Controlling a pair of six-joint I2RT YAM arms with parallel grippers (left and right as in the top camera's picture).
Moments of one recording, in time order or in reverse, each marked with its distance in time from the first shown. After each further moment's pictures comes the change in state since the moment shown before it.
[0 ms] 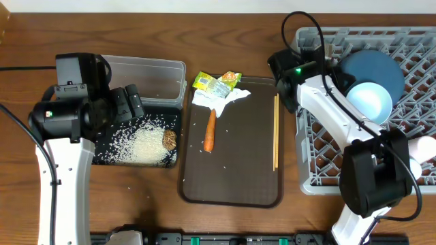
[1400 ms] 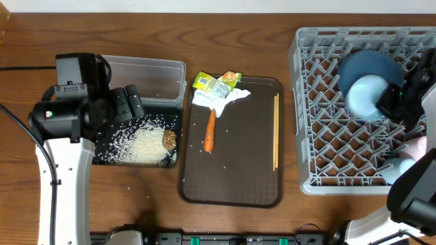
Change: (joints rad) left arm 0.000 0.000 0.000 0.000 0.000 0.000; right arm -0.769 -0.111 0.001 -0.011 -1.283 0.039
